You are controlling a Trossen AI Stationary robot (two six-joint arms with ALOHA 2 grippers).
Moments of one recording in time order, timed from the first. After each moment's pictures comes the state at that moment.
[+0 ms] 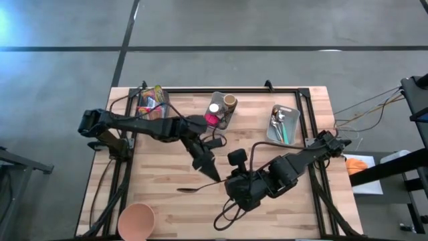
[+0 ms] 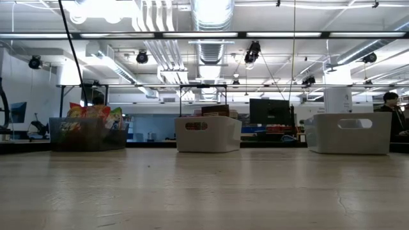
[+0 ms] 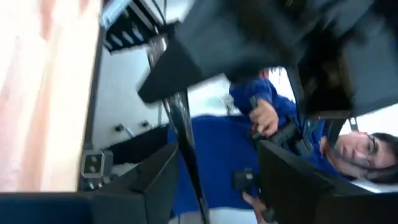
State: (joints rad) left arm -0.07 1.62 1.36 -0.09 0.84 -1.08; right arm 0.53 1.98 2.25 -1.35 0.47 0.04
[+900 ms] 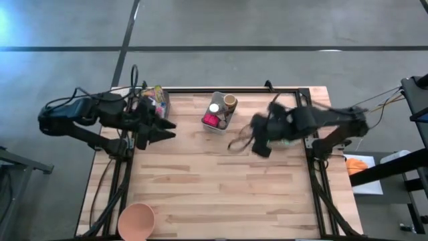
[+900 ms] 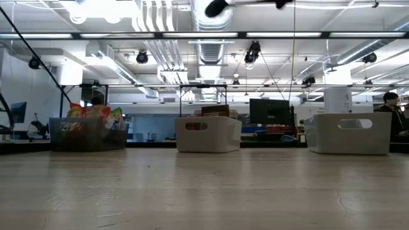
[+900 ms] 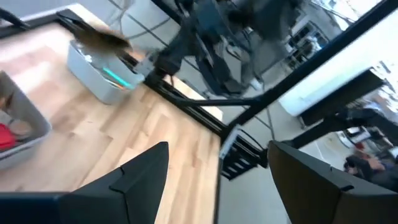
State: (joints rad) left arm -0.13 1.00 1.37 -0.68 -0.03 -0.71; right arm 0.22 1.58 1.84 -1.49 0.49 0.50
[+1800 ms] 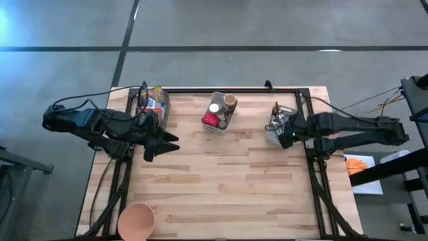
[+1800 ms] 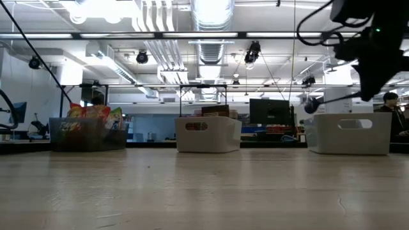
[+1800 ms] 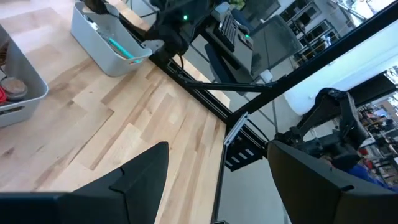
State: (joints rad) left arm -0.27 0.98 1.20 -0.59 -0.18 -0.84; right arm -0.10 0.86 0.75 -1.24 0.28 1.04
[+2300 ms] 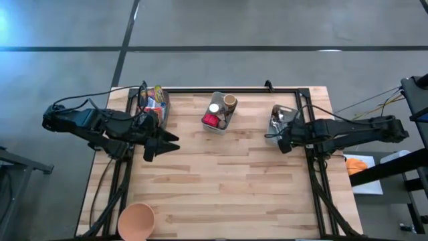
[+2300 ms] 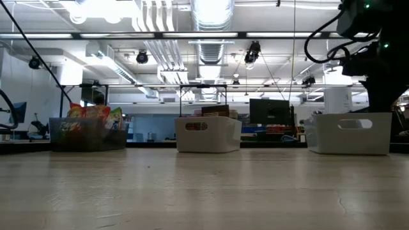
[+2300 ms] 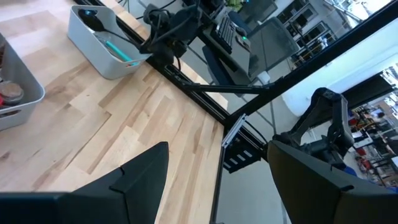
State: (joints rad) left arm -0.28 0.98 1.20 -0.58 -0.18 -0.83; right arm -0.01 0.86 0.60 -1.17 0.29 1.15
